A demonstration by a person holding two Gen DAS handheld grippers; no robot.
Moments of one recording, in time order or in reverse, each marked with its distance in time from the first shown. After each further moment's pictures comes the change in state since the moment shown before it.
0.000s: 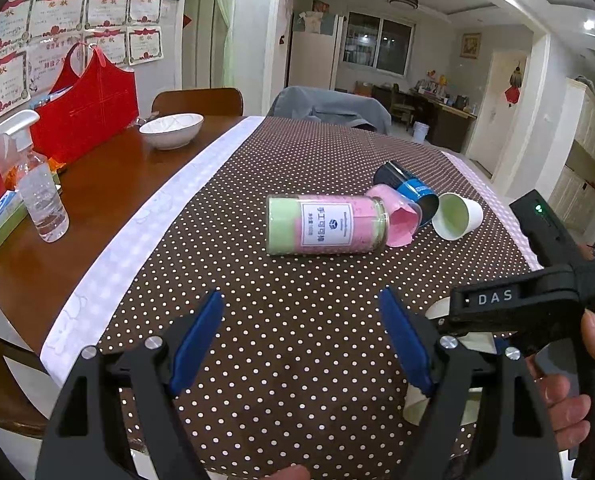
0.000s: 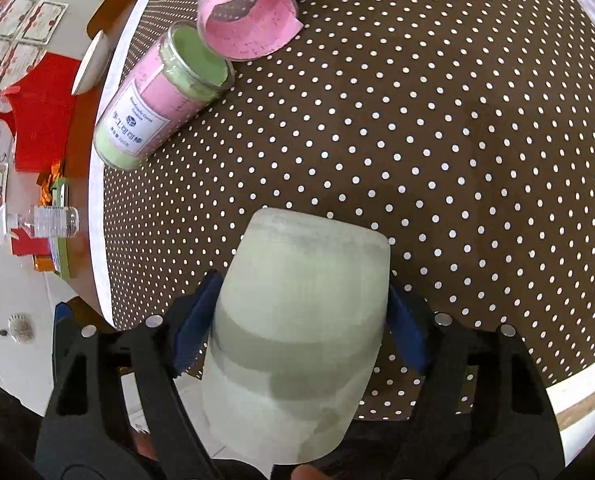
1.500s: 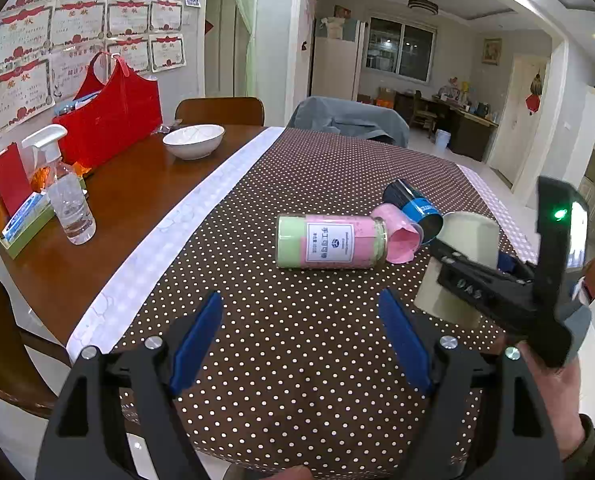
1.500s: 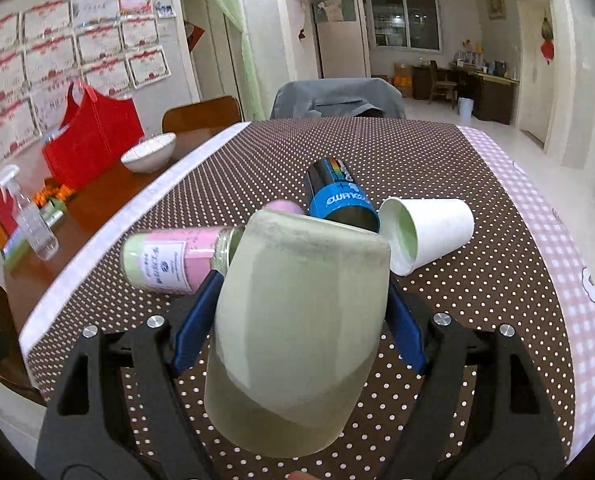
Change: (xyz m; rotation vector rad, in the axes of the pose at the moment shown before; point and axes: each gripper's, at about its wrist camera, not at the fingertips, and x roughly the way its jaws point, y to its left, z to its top) left arm -0.030 -0.018 0.016 -0.036 -0.018 0.087; right arm -0.042 0.018 0.006 -0.488 -0.779 -0.126
